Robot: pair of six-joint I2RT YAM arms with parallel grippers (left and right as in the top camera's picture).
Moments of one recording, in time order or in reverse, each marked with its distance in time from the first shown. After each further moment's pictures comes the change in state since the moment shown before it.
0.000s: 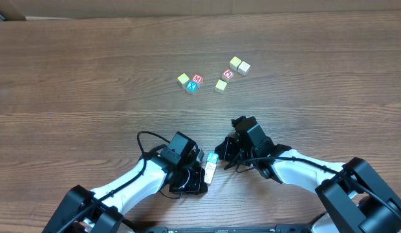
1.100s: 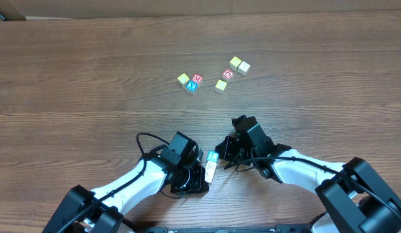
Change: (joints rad) left arm -0.002 0.000 -0.007 0.033 0.008 -0.080; right arm 0.000 0.000 0.002 0.000 0.014 0.000
